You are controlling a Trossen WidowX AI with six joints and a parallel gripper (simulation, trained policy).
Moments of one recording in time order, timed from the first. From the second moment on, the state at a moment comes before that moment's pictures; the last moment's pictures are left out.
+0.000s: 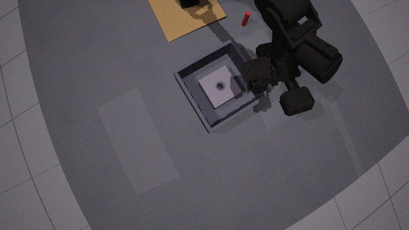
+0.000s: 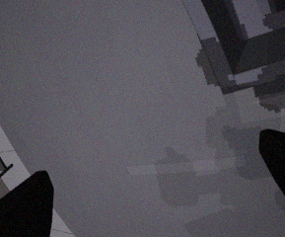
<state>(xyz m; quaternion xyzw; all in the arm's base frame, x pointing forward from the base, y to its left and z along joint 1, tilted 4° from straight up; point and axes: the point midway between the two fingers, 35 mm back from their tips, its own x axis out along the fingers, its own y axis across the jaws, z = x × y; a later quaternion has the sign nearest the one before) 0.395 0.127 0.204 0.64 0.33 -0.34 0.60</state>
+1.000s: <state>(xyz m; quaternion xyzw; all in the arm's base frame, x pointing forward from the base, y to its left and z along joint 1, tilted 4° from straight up) 0.170 0.172 0.146 0.29 0.63 -0.28 0.66</state>
